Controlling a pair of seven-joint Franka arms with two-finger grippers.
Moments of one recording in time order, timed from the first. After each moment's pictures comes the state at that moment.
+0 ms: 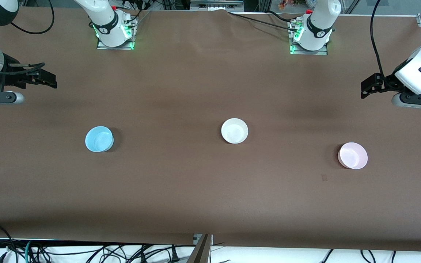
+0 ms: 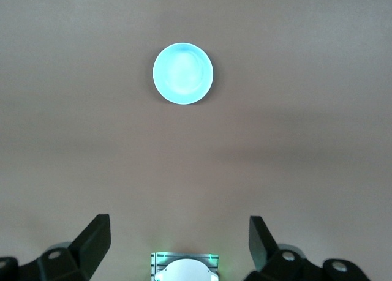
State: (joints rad) left arm 0.00 0.03 -0.05 -1.62 0.03 1.60 0.04; right arm 0.01 0.07 0.03 -1.58 -0.03 1.45 0.00
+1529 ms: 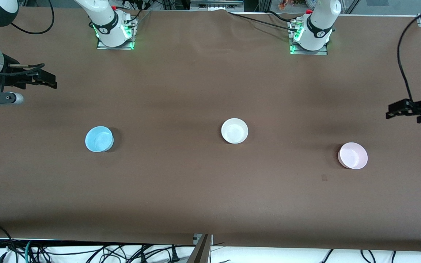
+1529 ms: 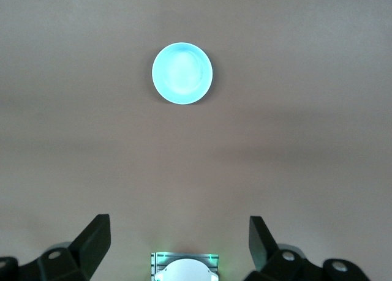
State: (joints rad) left arm 0.18 0.23 -0.04 -1.51 0.03 1.66 0.27; right arm 0.01 0.07 0.03 -1.58 -0.03 1.45 0.00
